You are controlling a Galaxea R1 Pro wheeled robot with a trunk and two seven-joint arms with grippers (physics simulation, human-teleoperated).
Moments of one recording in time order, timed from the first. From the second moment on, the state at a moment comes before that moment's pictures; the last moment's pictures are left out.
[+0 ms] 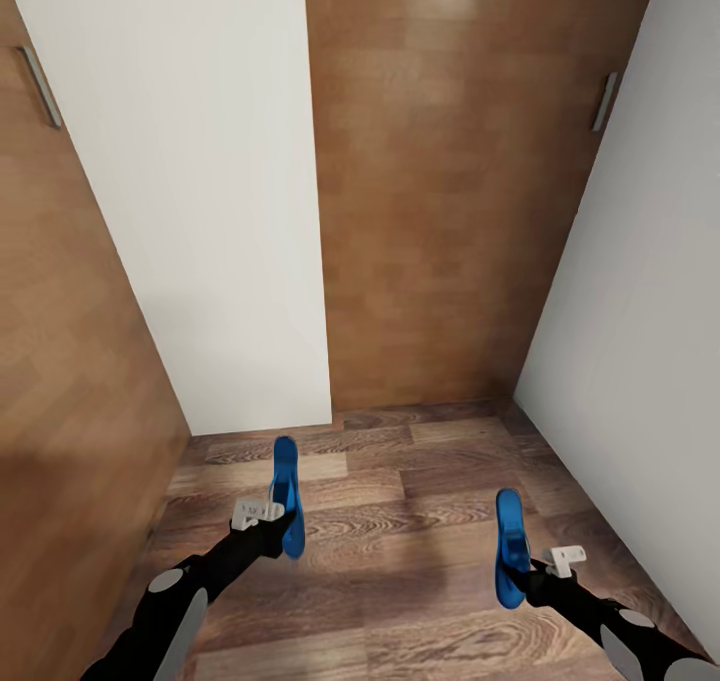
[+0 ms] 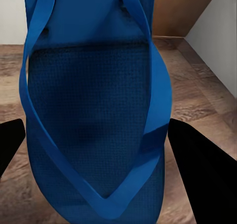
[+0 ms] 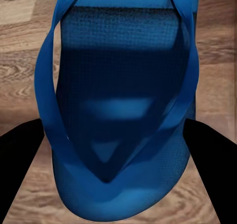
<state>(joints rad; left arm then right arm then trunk) -0.23 0.04 -0.06 -1.24 0.20 0.27 -0.38 -0.59 -0.30 0.37 -0.14 -0.53 -0.25 0.52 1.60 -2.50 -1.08</state>
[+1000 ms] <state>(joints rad) -0.23 0.04 -0.06 -1.24 0.20 0.27 -0.38 -0.59 -0.30 0.38 -0.13 -0.53 -0.25 0.52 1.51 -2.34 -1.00</state>
